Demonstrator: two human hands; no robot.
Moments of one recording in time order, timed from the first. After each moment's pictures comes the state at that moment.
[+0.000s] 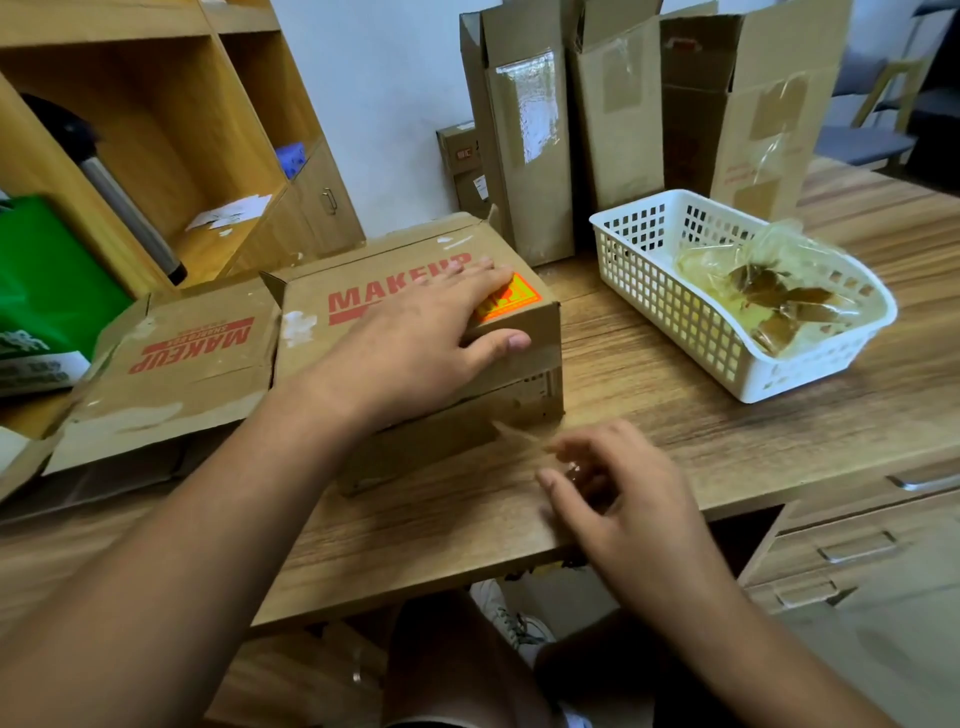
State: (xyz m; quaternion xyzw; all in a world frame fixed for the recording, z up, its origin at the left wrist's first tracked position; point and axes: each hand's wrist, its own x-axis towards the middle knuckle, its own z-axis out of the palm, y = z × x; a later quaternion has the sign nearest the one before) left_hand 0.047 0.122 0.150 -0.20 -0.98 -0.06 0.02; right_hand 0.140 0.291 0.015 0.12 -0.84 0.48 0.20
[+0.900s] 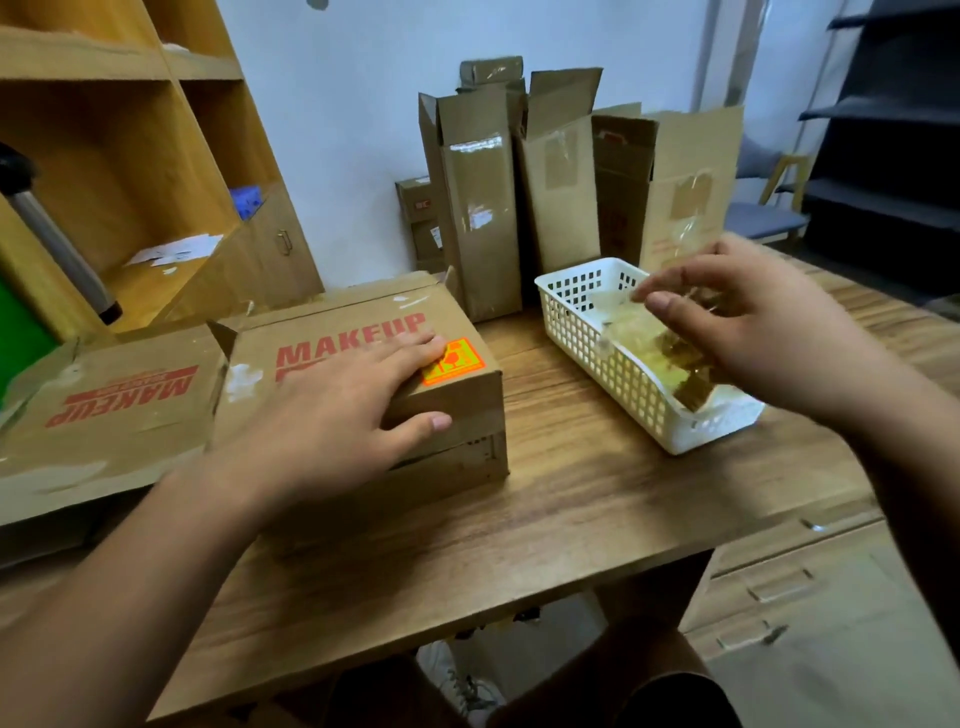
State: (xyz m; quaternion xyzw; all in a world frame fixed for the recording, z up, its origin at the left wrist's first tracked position) left_hand 0.060 0.100 0.152 -0.21 -0.98 -0.03 0.01; right_hand 0.081 0.412 0.159 0.07 -0.92 0.32 0.19
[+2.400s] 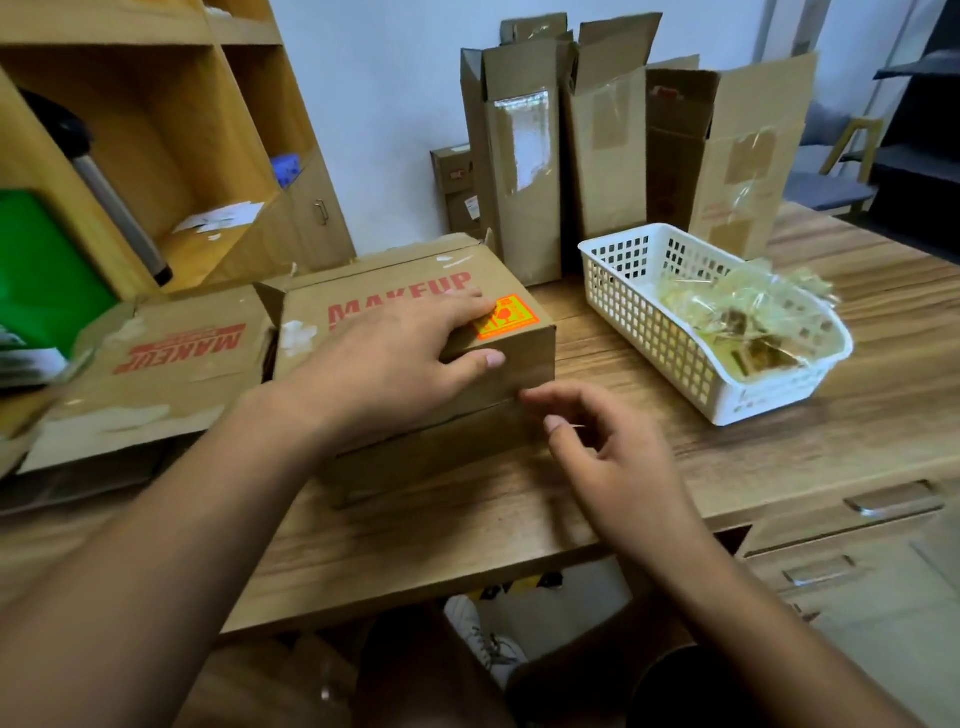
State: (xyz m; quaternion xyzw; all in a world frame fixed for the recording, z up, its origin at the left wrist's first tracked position) left_hand 0.058 0.114 0.160 -0.20 -0.98 -0.05 0.03; right_hand 0.109 0.300 0.042 0.12 -0.79 0.58 0.18
